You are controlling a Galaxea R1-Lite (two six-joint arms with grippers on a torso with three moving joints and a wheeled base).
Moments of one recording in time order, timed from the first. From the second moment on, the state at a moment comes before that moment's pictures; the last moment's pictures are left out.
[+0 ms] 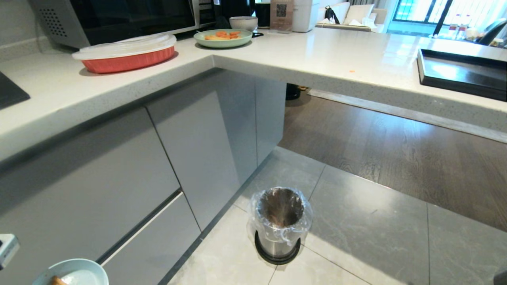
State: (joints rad) left arm 0.29 0.99 -0.29 0.16 0.12 0.16; right arm 0.00 0.00 0.00 -0.01 -0.06 0.11
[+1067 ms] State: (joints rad) left arm 0.28 0.95 -0.26 0.21 0.10 0.17; right arm 0.00 0.00 0.00 -0.01 -0.06 0.11
